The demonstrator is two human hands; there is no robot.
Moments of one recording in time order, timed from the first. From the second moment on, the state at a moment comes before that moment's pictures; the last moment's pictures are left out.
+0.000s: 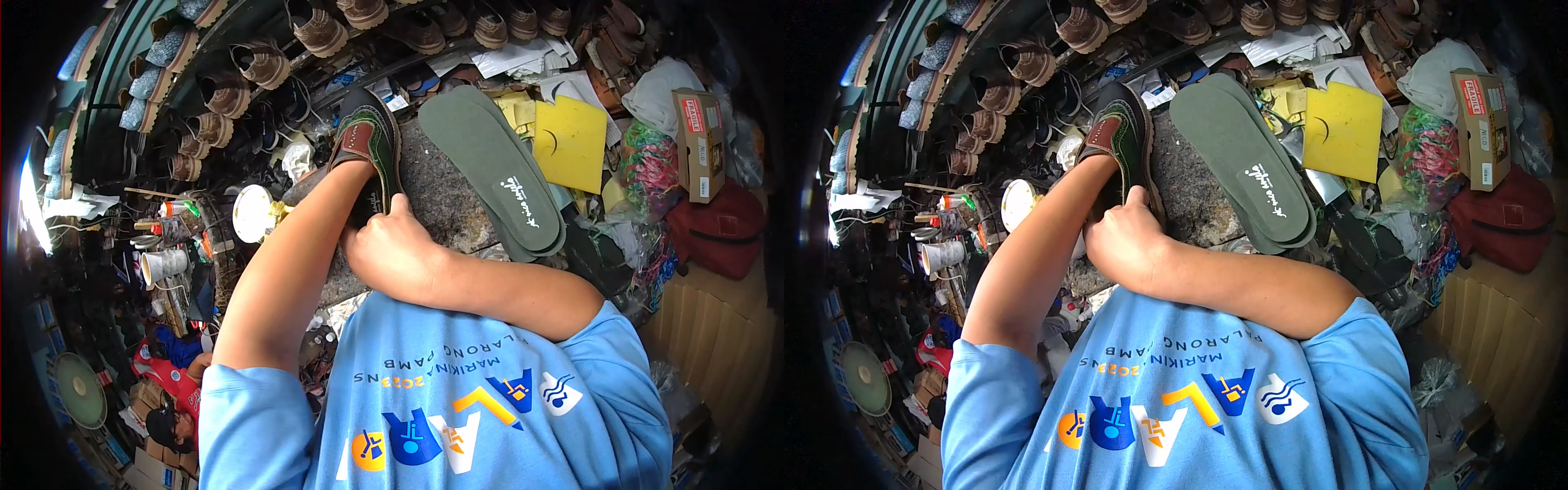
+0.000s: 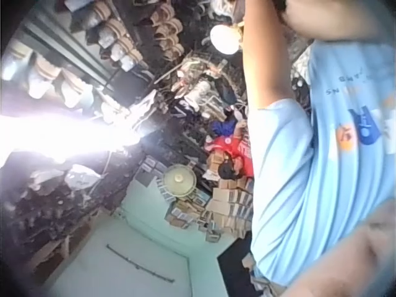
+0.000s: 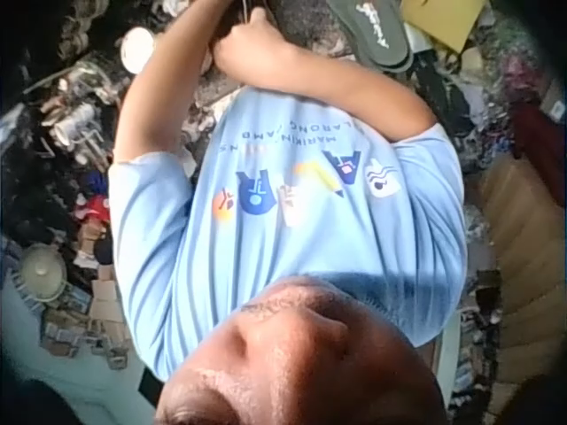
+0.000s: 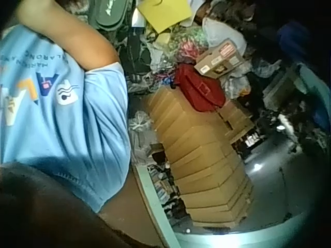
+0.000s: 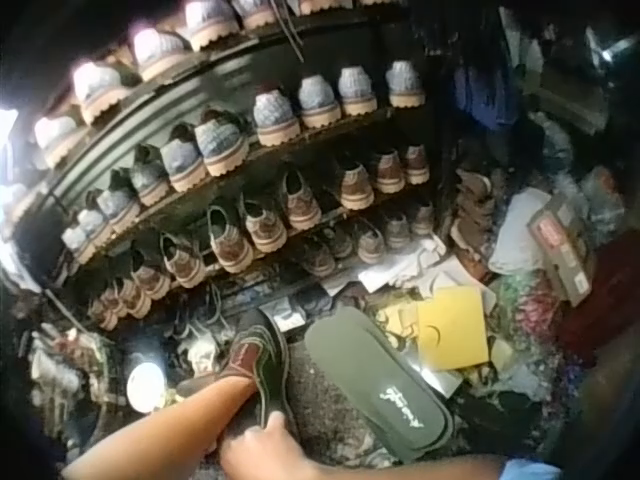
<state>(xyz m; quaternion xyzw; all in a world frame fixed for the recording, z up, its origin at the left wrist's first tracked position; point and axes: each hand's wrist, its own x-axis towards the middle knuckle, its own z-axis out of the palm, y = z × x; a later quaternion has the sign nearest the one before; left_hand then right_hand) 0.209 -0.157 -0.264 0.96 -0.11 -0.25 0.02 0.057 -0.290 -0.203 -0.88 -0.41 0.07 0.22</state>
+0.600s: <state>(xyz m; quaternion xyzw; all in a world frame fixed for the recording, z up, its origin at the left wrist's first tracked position) 0.161 -0.176 -0.231 0.96 -0.19 -0.19 -0.07 0.057 -0.294 -0.200 -0.87 -0.42 0.09 0.23</state>
